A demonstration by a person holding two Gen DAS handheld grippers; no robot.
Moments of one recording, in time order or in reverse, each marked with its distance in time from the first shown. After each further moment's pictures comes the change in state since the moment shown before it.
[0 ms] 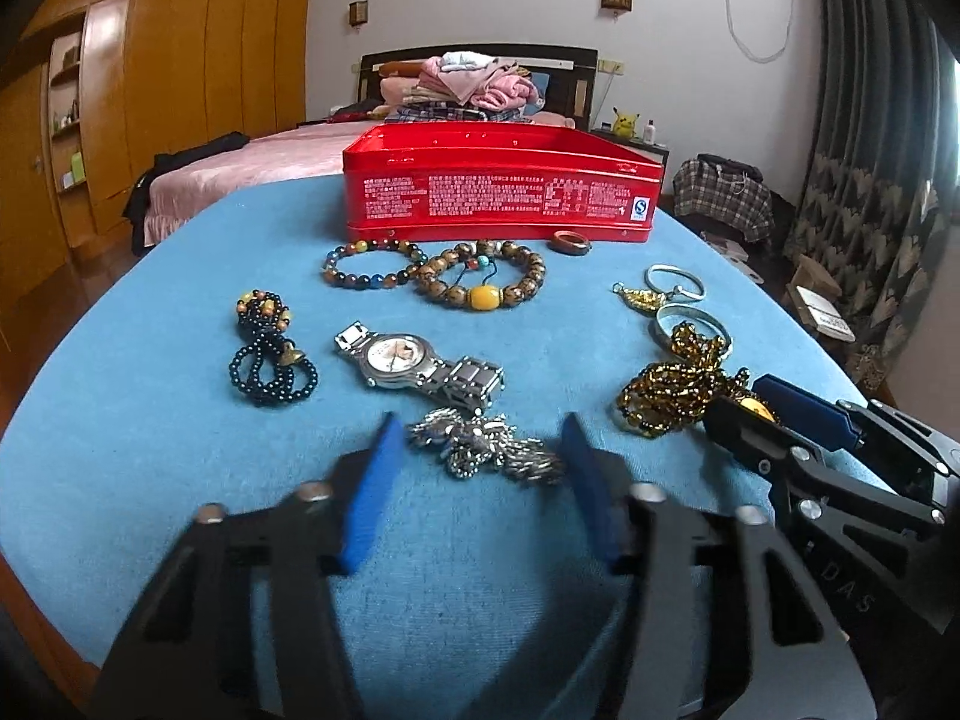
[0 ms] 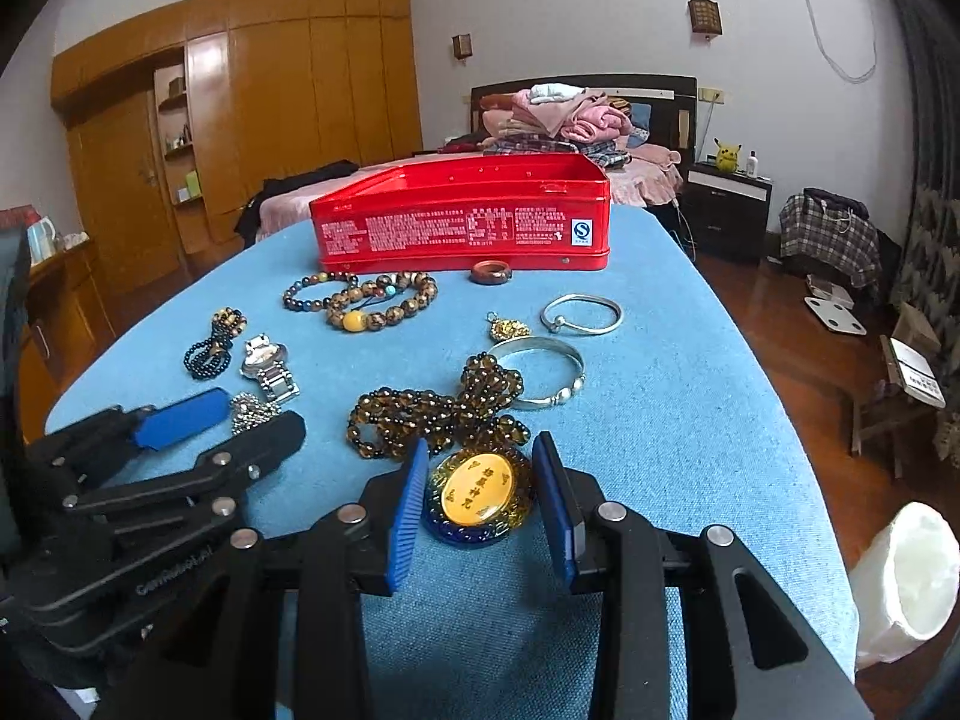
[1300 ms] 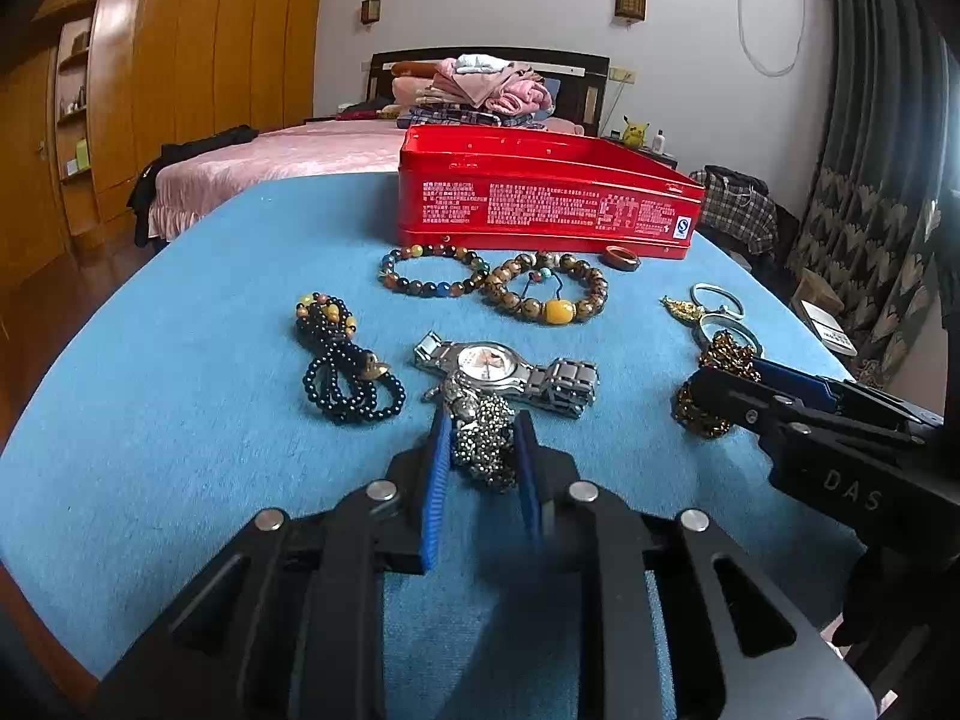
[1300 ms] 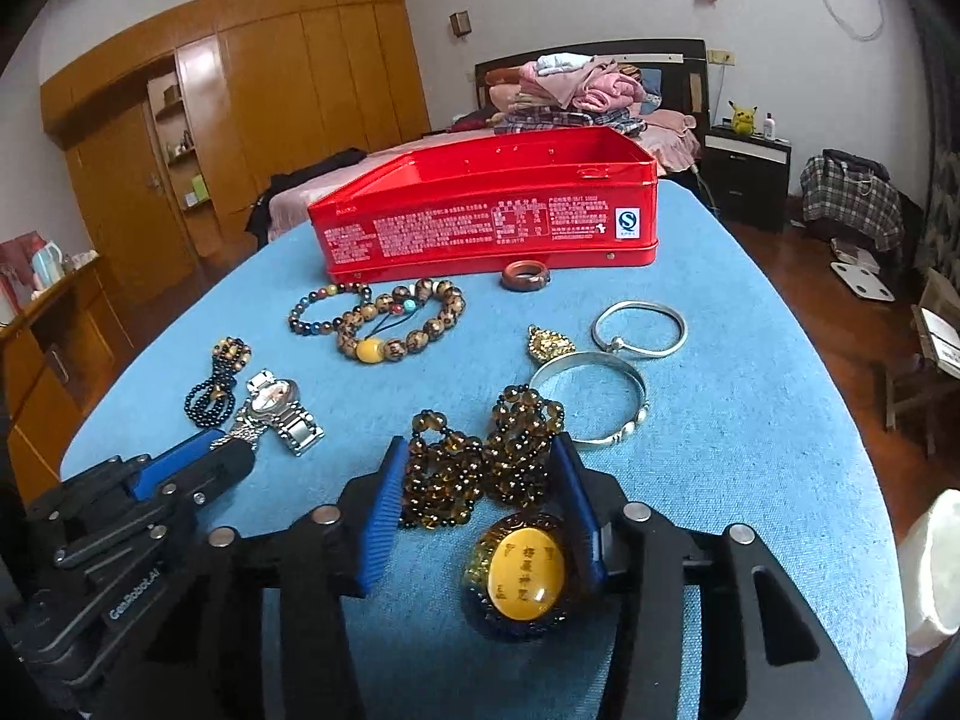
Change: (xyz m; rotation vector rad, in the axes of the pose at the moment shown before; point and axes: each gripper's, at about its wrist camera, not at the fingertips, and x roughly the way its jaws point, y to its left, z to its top) left arm -0.002 0.042 0.004 -0.029 -0.005 -0.012; right arm 0.030 0.005 0.024 0.050 0.070 0.086
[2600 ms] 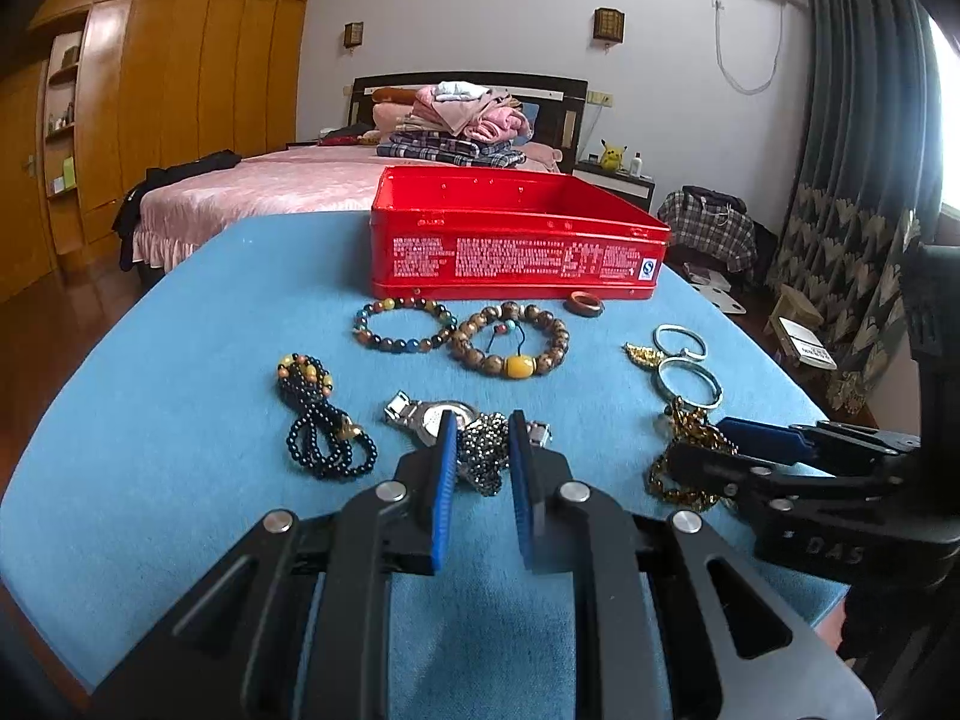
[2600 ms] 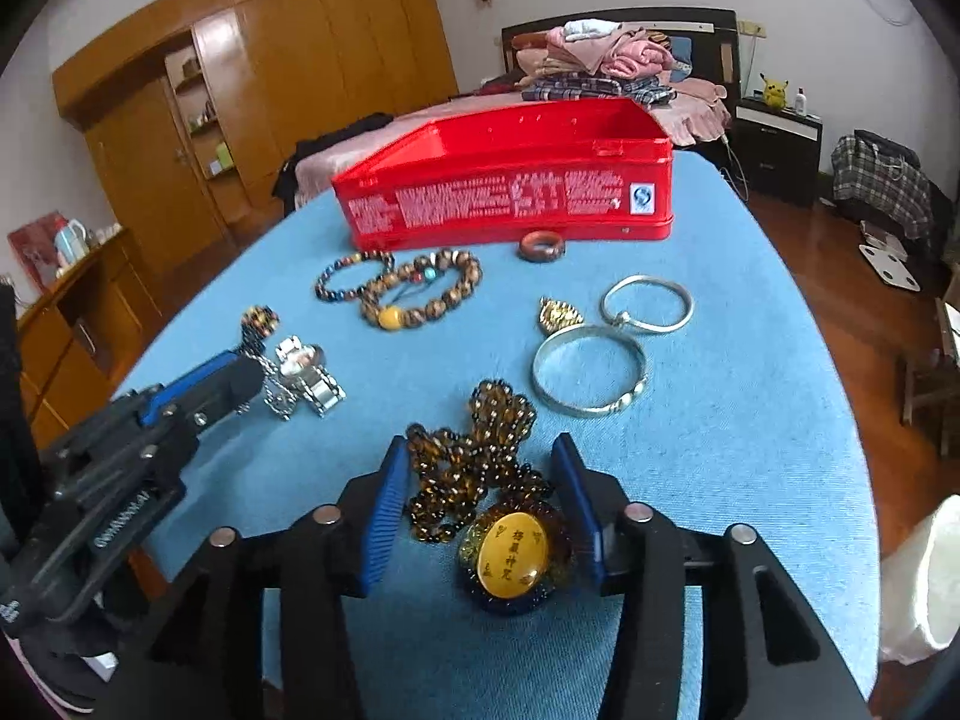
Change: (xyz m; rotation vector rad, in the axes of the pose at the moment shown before) left arm -0.011 -0.011 0.017 0.019 -0.058 -0.050; right arm -0.003 -0.003 0.001 -0.037 0.090 0.043
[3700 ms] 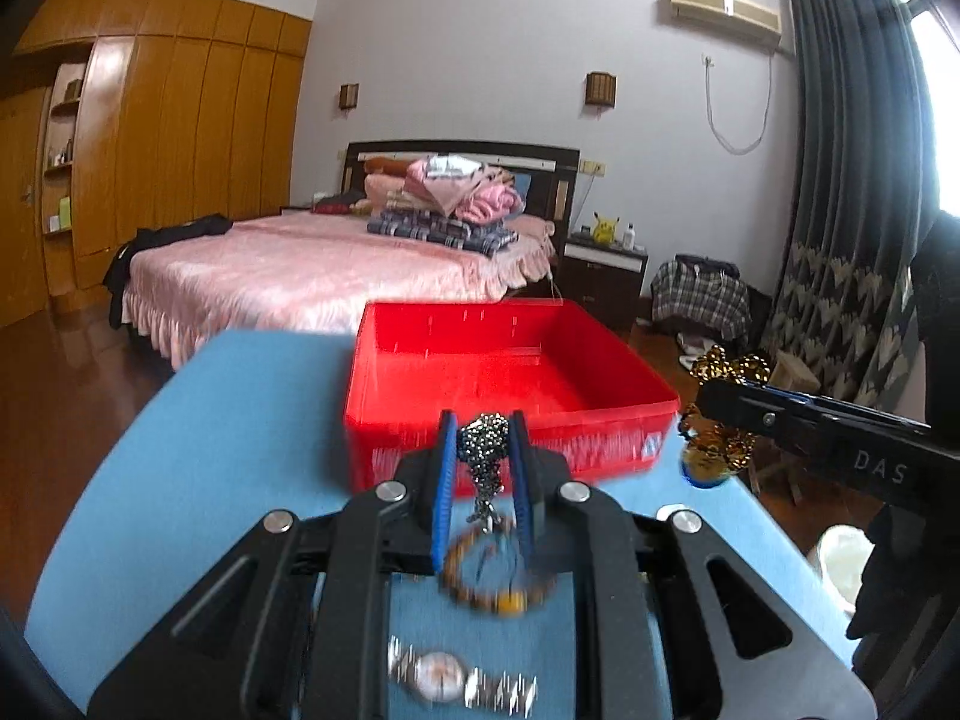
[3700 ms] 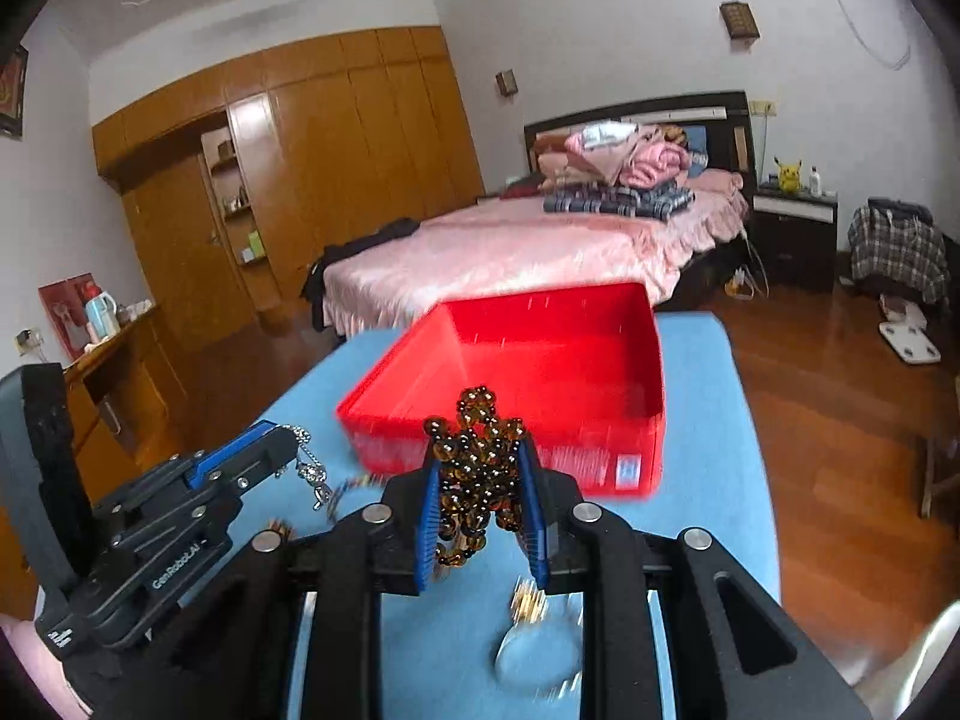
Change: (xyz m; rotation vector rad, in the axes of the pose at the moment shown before) left arm 0.025 -0.002 0.109 -0.003 -0.182 -0.026; right arm -0.021 -0.034 0.133 0.016 -0.260 0.089
